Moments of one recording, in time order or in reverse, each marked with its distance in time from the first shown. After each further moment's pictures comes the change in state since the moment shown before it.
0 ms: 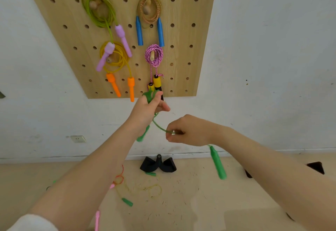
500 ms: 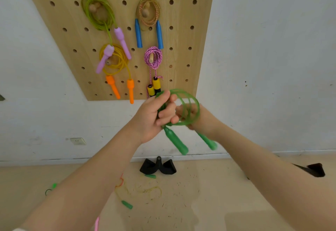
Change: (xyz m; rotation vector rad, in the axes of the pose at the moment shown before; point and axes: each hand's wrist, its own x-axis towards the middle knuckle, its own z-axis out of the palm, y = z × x) left_hand -0.024 0.026 0.008 -0.619 -0.556 -0.070; right_hand 0.006 0.025 0.001 0.686 0.410 0.181
